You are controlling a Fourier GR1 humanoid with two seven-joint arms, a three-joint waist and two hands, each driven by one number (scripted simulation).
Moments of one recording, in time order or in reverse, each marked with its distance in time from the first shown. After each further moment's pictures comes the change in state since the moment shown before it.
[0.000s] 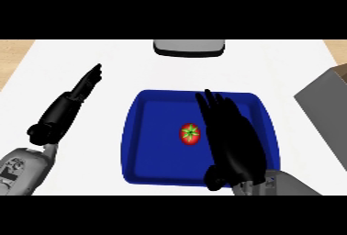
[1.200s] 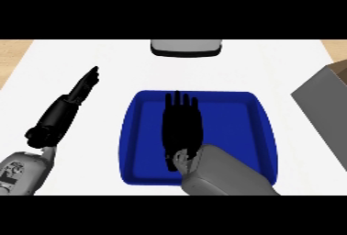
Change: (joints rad) left arm 0.033 -0.025 0.039 -0.007 -0.036 -0.018 -0.002; right arm -0.159 0.304 0.018 0.458 0.072 0.057 0.062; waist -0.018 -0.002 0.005
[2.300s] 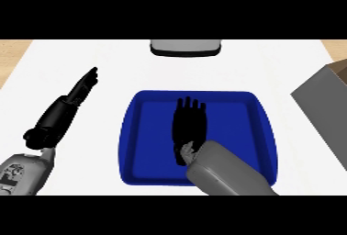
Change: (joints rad) left arm 0.021 -0.043 0.055 -0.013 -0.047 -0.049 0.008; right arm 0.043 0.006 -0.011 0.195 0.044 -0.059 -0.064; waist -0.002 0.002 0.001
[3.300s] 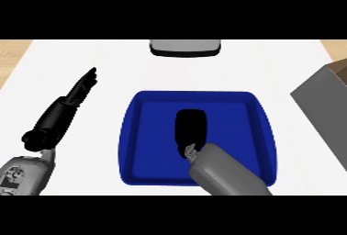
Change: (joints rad) left arm 0.022 -0.062 0.070 -0.025 -0.069 -0.059 0.014; right arm 0.031 0.015 0.010 0.125 0.176 -0.087 -0.142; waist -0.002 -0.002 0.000
